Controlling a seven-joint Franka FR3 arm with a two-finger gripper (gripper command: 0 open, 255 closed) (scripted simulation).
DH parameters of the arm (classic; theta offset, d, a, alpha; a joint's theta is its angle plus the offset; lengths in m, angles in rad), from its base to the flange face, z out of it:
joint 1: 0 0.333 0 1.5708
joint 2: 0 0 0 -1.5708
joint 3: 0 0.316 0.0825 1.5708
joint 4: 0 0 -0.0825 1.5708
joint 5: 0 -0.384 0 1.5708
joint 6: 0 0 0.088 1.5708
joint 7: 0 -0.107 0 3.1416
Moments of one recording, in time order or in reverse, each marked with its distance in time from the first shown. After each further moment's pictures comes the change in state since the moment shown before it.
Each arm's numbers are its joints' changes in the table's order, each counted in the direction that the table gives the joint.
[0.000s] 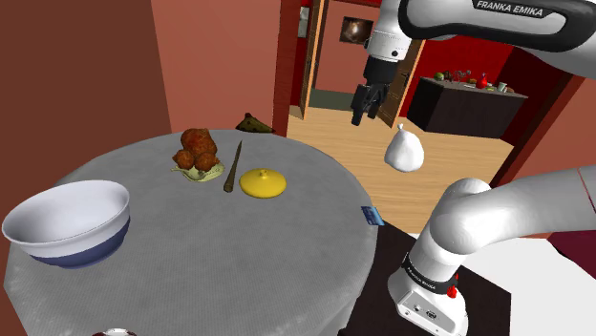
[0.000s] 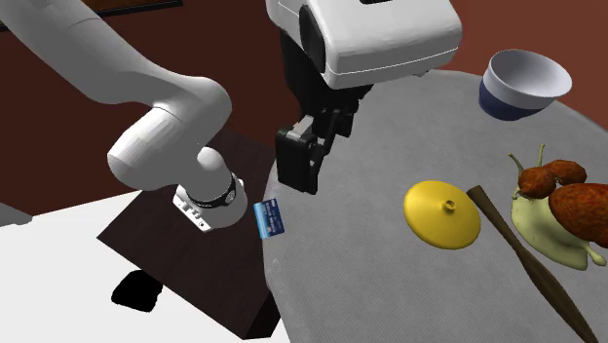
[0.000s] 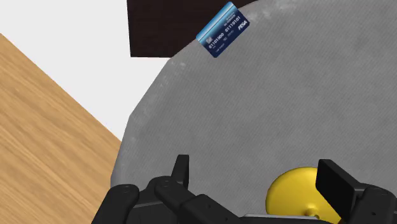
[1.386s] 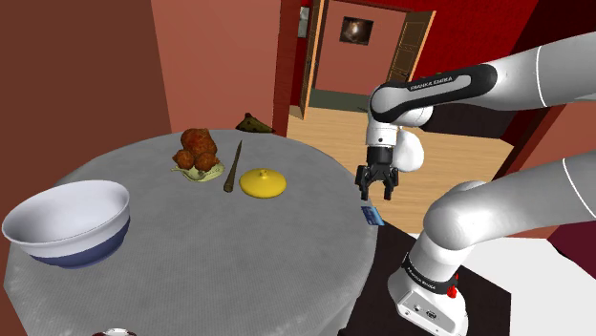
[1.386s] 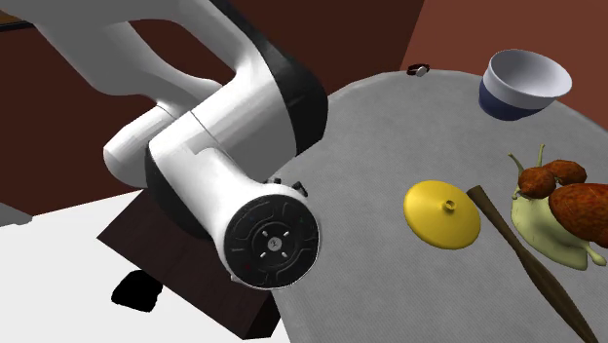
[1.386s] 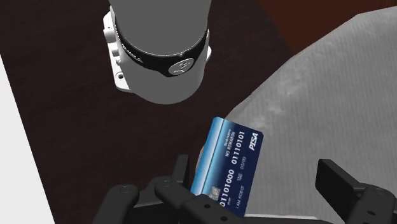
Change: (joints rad) arm -0.159 -0.138 -0.183 -0.463 -0.133 -0.085 -0.143
